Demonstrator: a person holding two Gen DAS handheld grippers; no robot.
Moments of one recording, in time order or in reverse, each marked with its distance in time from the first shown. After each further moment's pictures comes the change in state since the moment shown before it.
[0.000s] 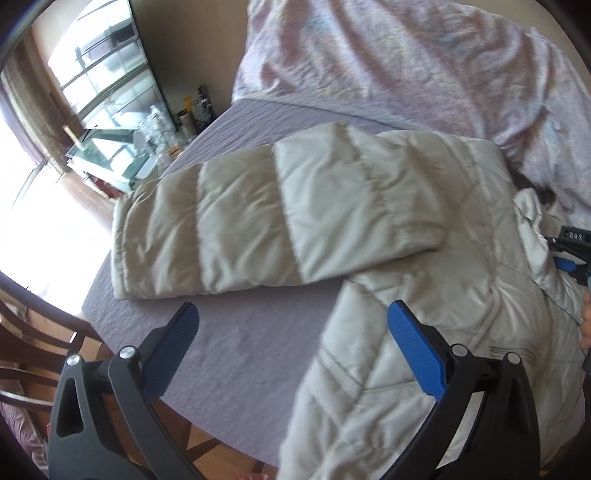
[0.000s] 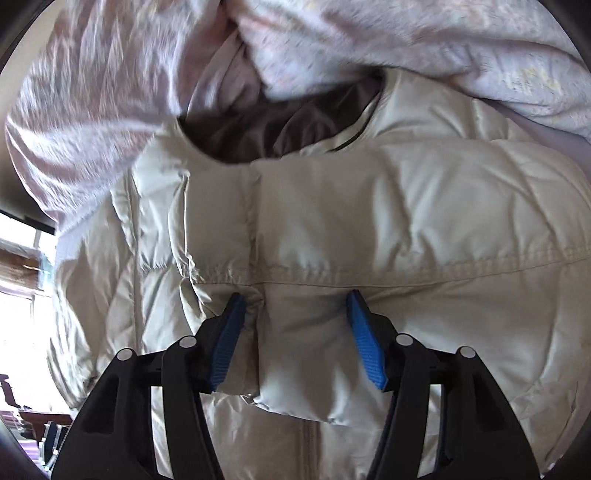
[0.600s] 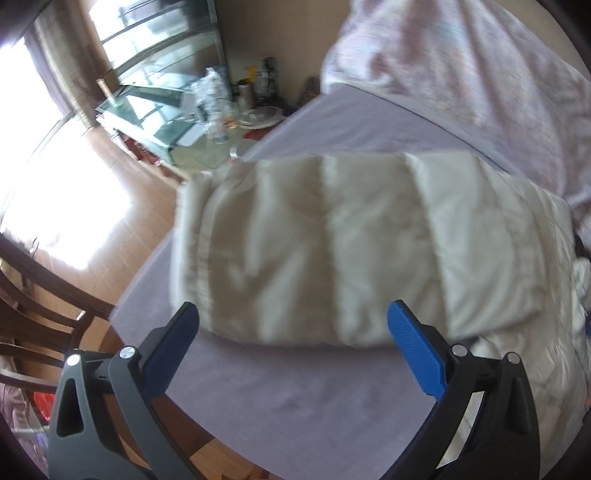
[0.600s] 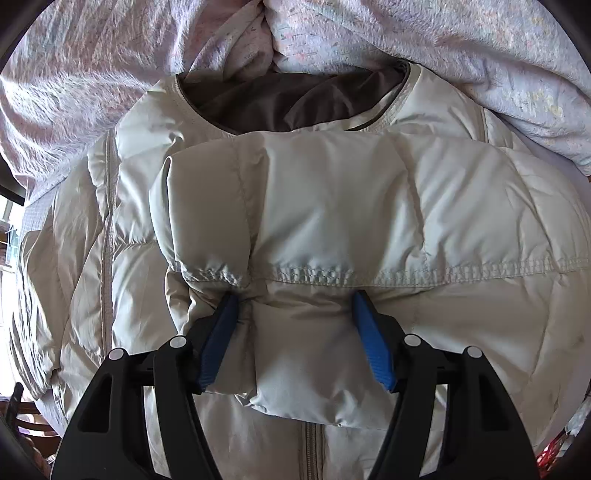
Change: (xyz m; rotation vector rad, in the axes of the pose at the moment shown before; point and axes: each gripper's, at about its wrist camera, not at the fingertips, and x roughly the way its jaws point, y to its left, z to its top) left arm 0.051 0.124 0.029 -0.185 0.053 0.061; right arm 0.015 0.026 -0.003 -0.067 0.026 -0.110
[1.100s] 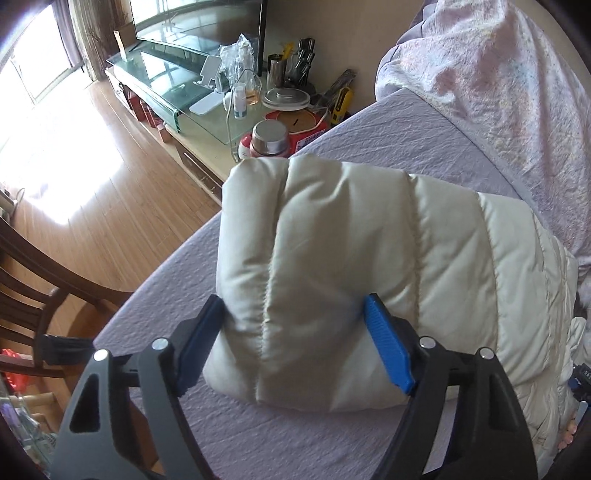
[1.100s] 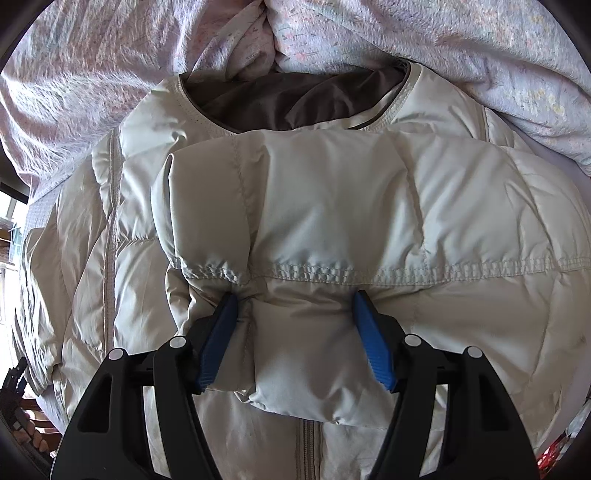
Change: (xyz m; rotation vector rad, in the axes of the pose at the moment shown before) left arm 0.051 0.060 0.018 -0.163 0.051 -0.103; right arm -0.006 -0.011 -0.003 -0.005 -0.001 0.022
